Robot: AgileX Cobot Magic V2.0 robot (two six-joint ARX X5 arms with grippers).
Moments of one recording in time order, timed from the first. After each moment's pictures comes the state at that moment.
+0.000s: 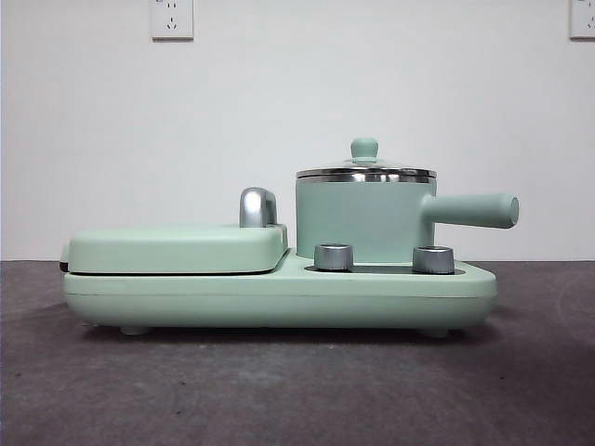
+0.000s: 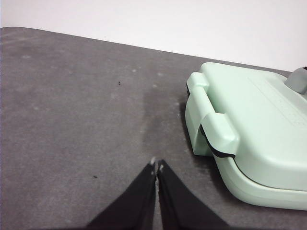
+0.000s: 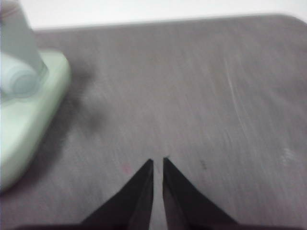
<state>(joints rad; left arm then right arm) -0.04 0.00 0.03 -0.18 0.04 -0.17 0.06 0.03 0.03 -0.20 0.05 0.12</state>
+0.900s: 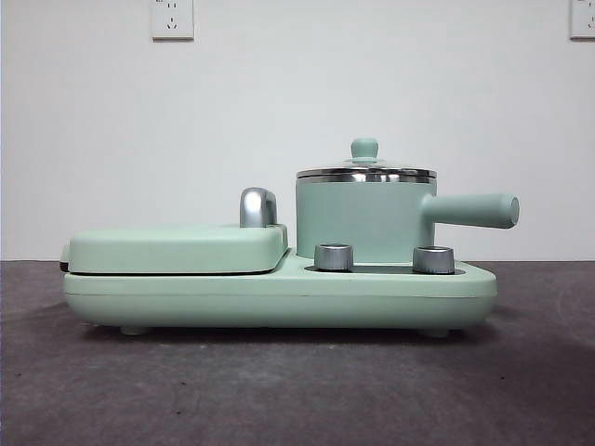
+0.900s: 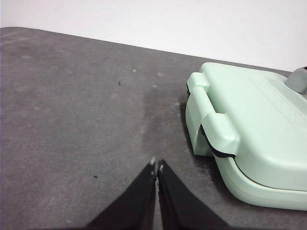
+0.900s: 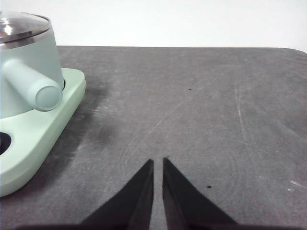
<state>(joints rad) -0.04 0.00 0.03 -0.18 0.04 -0.17 0.05 0.00 0.02 -0.17 0.03 0.05</state>
